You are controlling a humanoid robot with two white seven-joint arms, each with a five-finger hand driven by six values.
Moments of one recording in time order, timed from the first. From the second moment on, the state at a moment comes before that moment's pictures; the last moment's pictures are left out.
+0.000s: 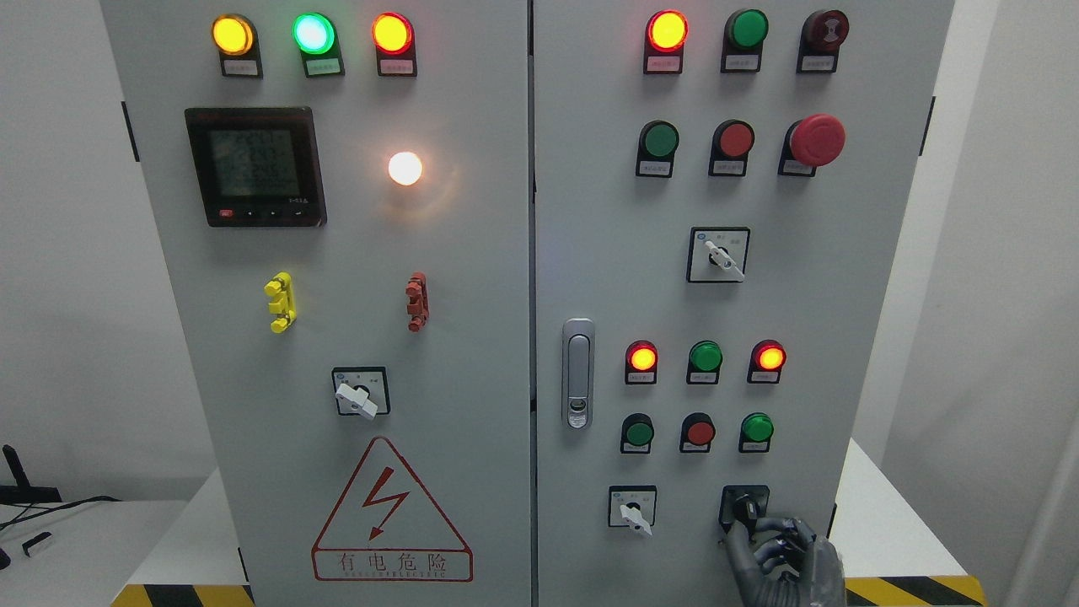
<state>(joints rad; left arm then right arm) -0.04 -0.09 0.08 0.06 0.00 -0.16 0.06 -0.24 0.13 0.04 -1.68 0.25 0.34 -0.33</state>
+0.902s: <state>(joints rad) -0.04 -0.09 0.08 0.06 0.00 -0.16 0.06 -0.24 0.13 0.05 -1.68 0.23 0.34 -0.33</state>
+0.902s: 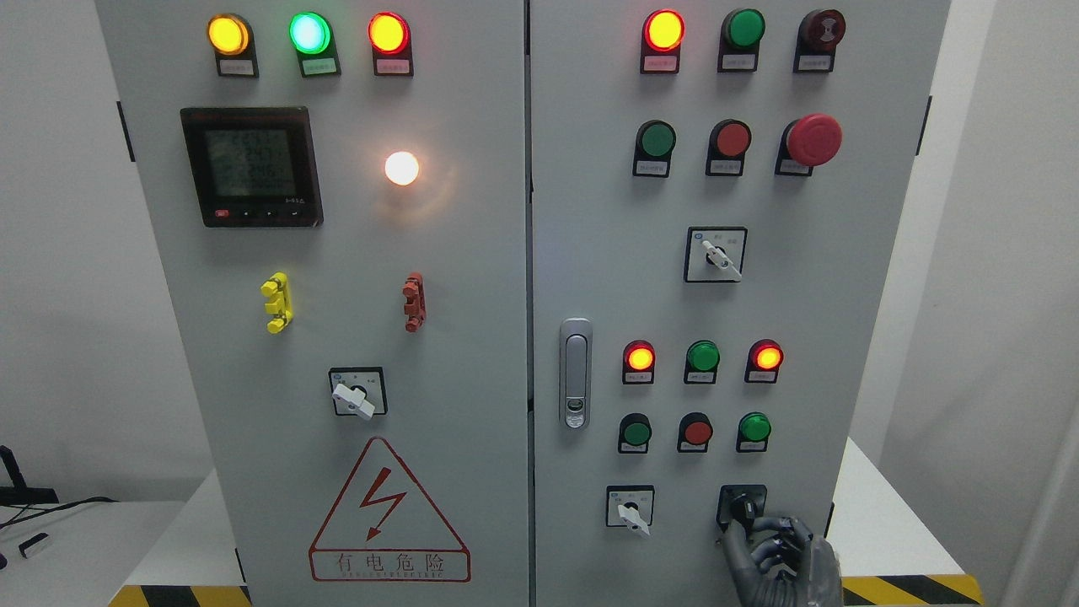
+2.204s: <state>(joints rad) -0.04 -0.09 0.08 0.06 0.00 -0.16 0.06 -0.24 0.13 0.05 -1.68 0.19 0.34 -0.33</state>
